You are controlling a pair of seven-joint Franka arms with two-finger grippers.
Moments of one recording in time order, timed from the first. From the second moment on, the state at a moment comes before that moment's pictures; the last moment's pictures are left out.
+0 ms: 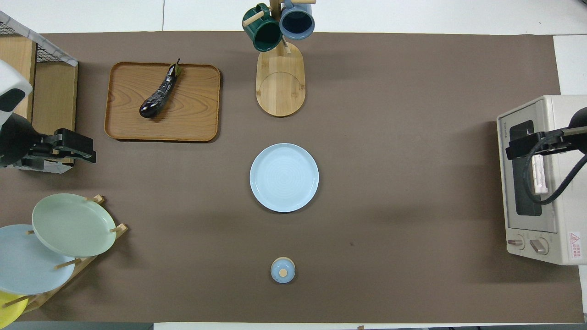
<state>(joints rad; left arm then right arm) -0.01 -0.04 -0.11 -1.64 -0.04 1.50 -0.16 0.07 -0.04 -0.10 -1.68 -0.01 1.58 -0.13</state>
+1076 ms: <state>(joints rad) 0.00 0.02 -0.12 -1.64 -0.04 1.64 -0.19 0.06 -0.04 -0.10 -1.68 -0.01 1.59 -0.14</state>
